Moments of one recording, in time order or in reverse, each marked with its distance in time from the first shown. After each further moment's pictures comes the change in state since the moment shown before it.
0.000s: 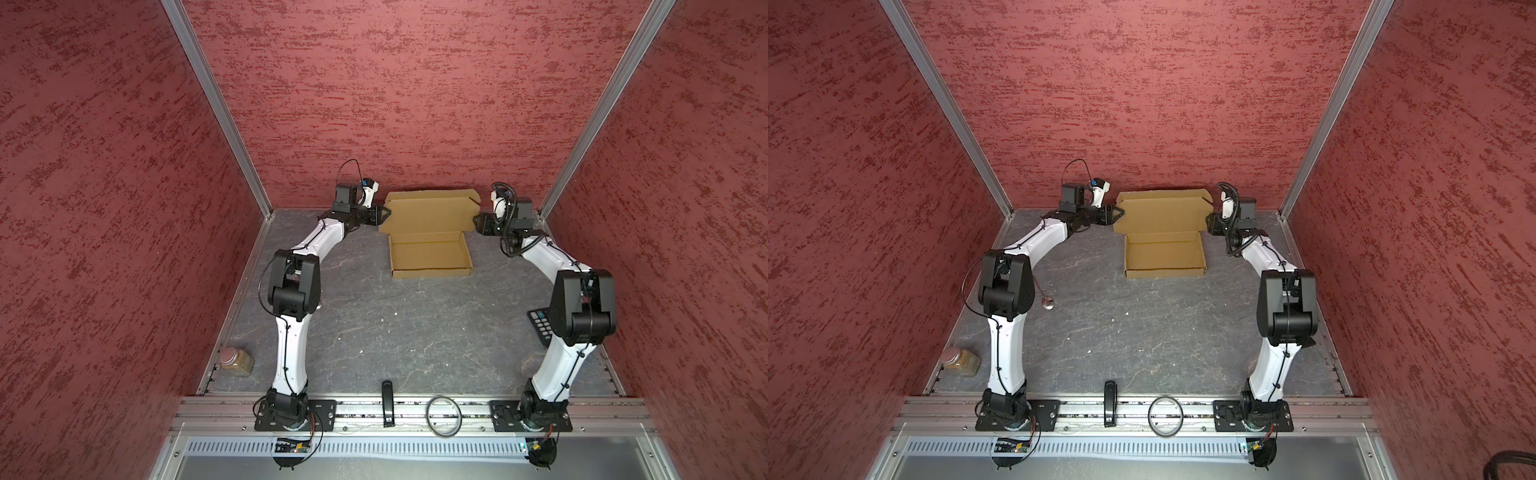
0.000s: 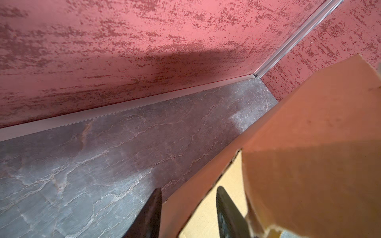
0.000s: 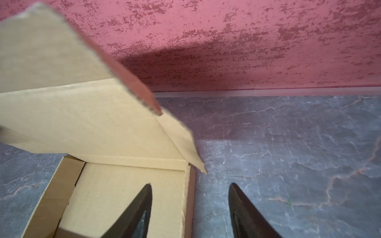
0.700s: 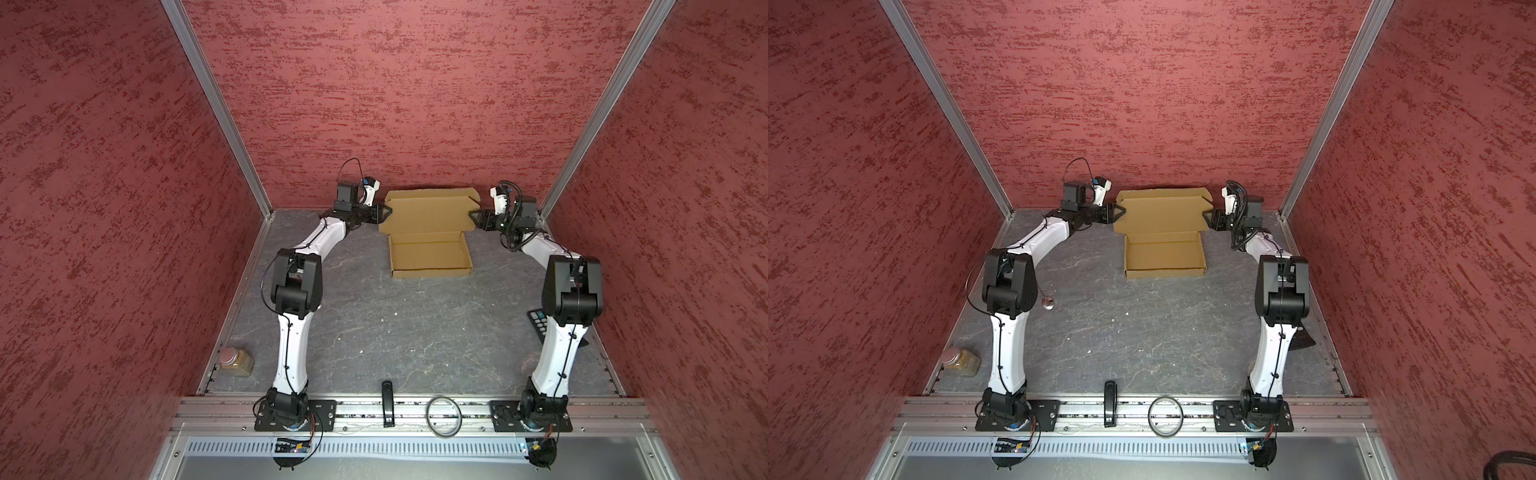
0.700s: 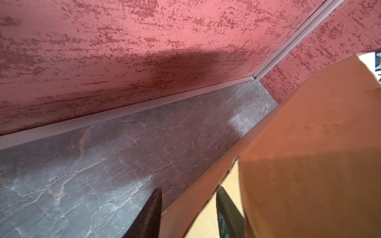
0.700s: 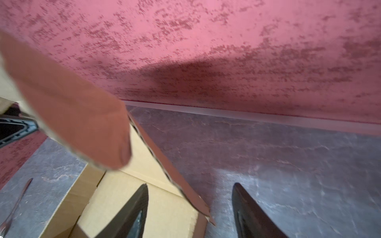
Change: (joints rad) left arm -0.004 0.045 0.059 -0.010 0.006 0.001; right arm -0.063 0.195 0.139 0.160 -0.319 -0.005
